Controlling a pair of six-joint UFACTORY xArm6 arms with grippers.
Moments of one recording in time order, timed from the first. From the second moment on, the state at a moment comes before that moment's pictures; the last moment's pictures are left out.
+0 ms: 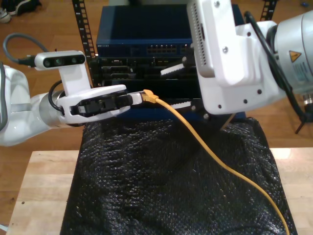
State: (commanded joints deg) left arm 11.9 4.8 -49.5 -86.9 138.4 -263.8; right arm 28.4 -44.3 -45.7 37.9 50.8 -103.6
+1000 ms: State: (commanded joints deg) left arm 12.0 4.8 -49.6 -86.9 137.8 -263.9; right arm 28.5 -44.4 -45.2 38.0 50.7 -103.5
